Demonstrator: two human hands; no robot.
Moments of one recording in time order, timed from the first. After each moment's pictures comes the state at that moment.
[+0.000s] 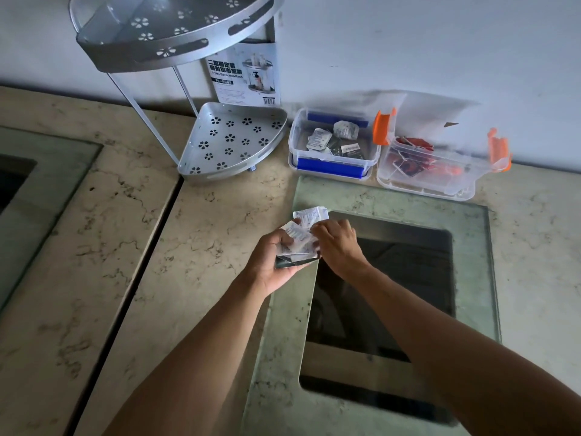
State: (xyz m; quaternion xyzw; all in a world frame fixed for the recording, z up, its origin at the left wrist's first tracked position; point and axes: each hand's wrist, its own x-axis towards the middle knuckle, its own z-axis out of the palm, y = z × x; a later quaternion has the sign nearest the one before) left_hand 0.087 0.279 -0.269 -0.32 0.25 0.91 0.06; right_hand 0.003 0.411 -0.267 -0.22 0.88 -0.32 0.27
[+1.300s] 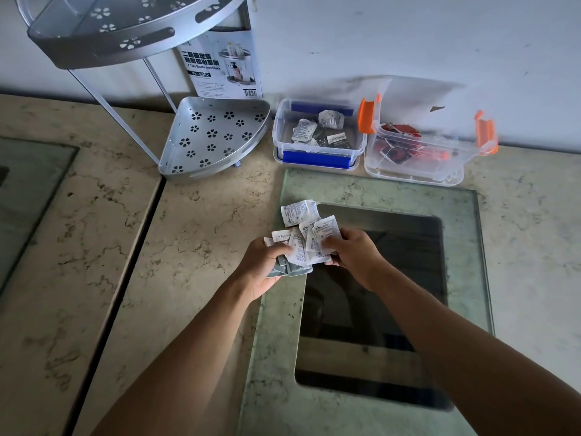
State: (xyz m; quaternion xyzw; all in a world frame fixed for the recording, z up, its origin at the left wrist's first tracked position) left_hand 0.094 0.283 -0.285 -0.37 0.44 0.81 0.09; right_hand -0.005 0.454 -0.279 0.07 0.69 -0.59 0.41
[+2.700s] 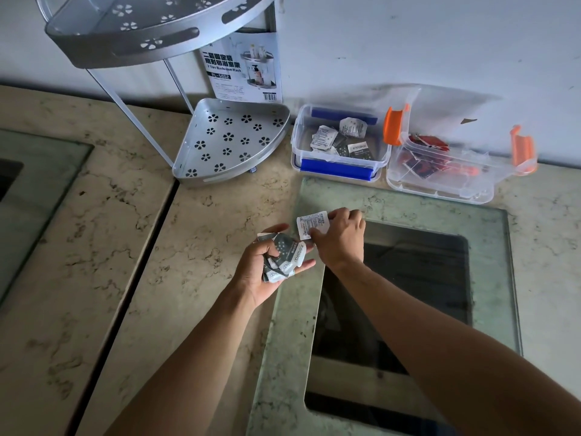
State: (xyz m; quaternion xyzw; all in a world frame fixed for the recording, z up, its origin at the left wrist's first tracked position) left_hand 0.090 0.254 -0.292 -0.32 0.27 0.91 0.00; right_hand -0.021 0.374 -0.295 -0.08 0.94 -0.29 0.15
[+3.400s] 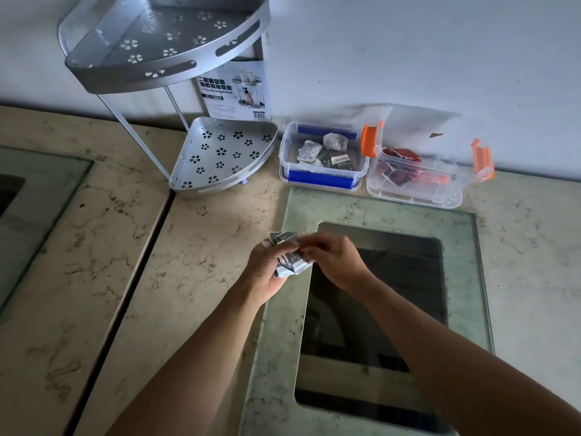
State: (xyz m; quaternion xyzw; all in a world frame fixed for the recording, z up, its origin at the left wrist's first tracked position) left_hand 0.075 0.277 -0.276 -0.29 0.34 0.89 0.02; right_hand 0.001 0.421 -0.244 -0.22 0.82 -0.47 0.26
